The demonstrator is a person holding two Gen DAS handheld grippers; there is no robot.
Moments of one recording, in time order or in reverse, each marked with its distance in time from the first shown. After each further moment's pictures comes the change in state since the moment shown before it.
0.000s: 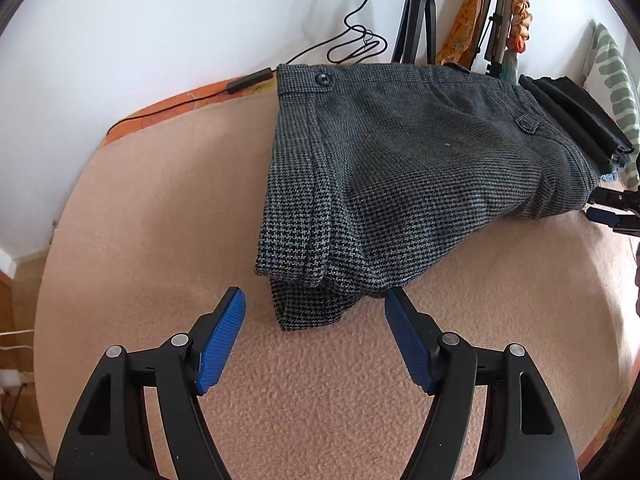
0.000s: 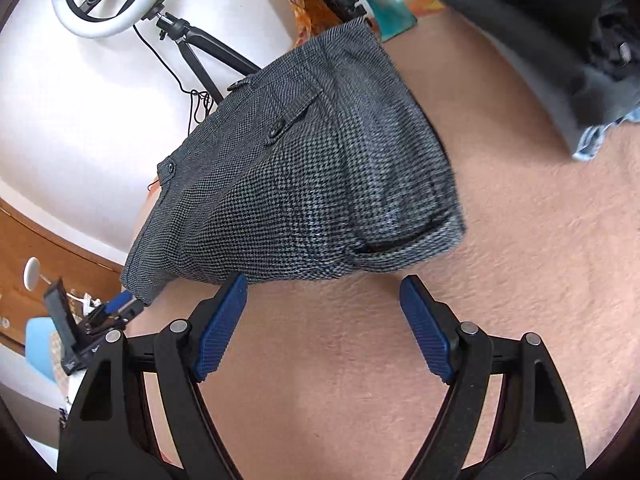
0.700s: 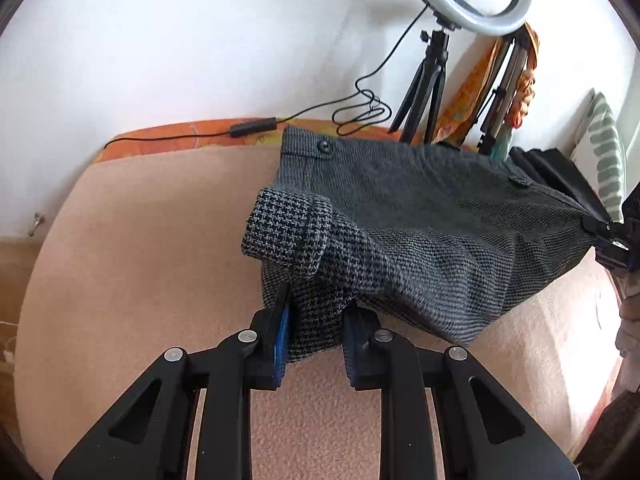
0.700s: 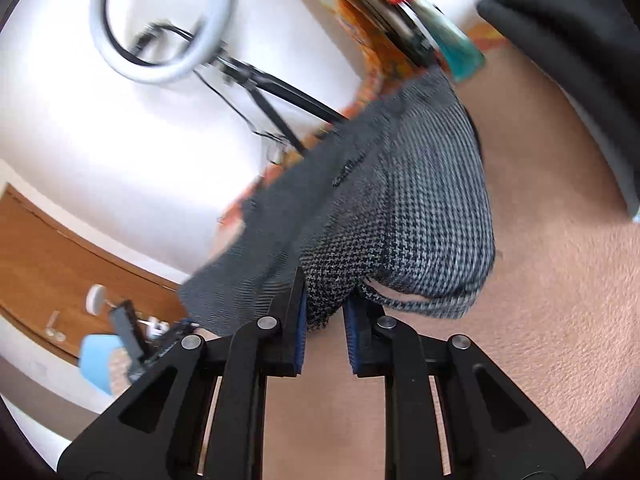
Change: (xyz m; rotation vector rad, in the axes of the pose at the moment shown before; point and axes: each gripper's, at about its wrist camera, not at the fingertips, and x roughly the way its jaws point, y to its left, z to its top) left arm -0.020 0.019 0.030 -0.141 -0.149 -0.109; right arm -0.035 0.034 0.039 0.032 -0.081 0.277
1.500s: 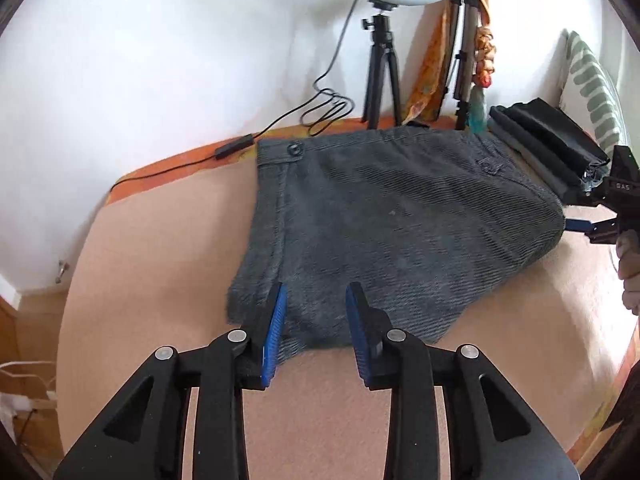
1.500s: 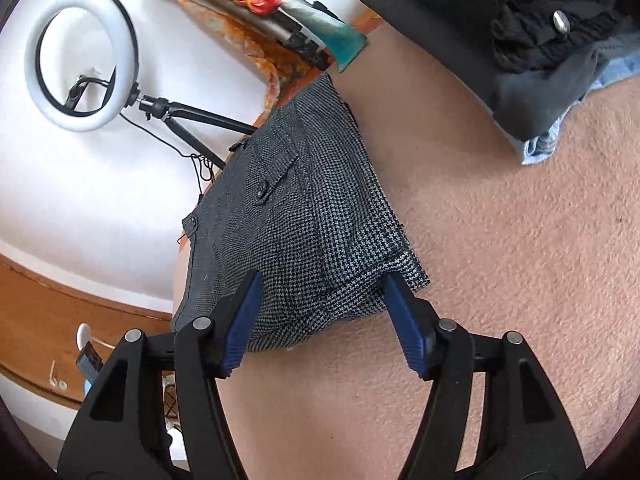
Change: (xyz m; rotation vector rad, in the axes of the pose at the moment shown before) left arm -0.016 -0.054 -0.011 0.210 -0.013 0.074; right arm -0.021 -0.075 -0.007 0.210 0.014 -0.160
